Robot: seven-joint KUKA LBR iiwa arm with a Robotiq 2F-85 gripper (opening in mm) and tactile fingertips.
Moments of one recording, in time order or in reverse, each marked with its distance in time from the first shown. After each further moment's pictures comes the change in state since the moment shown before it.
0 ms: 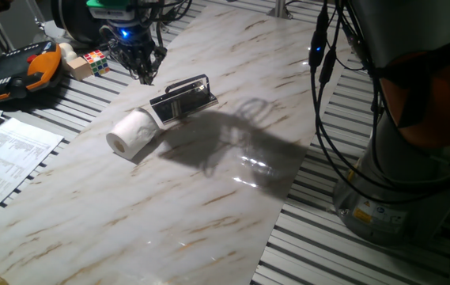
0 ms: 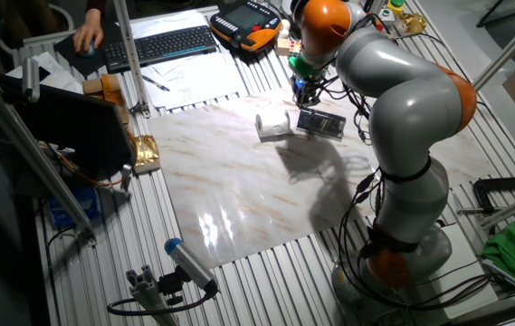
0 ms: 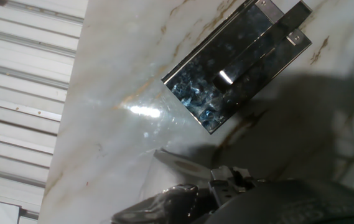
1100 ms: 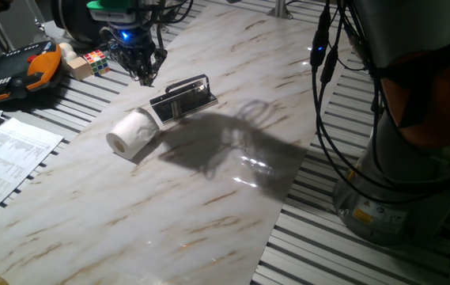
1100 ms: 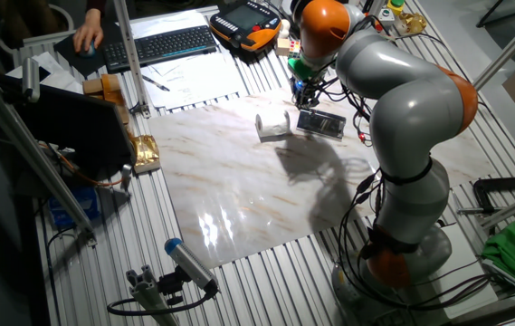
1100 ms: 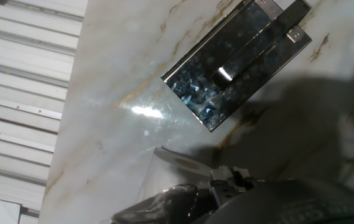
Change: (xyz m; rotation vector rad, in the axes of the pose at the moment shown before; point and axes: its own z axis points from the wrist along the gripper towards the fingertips) arm 0.004 -0.001 0.001 -0.008 -0.007 0.001
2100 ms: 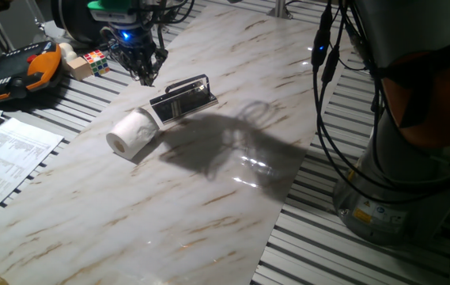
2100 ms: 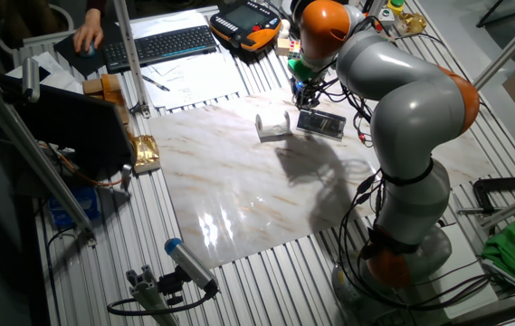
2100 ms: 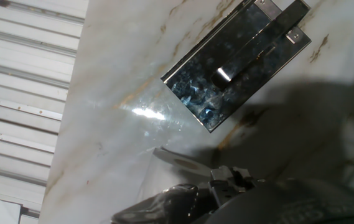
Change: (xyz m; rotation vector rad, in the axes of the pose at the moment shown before) arm 0.000 -0.002 -0.001 -0.007 -0.008 0.002
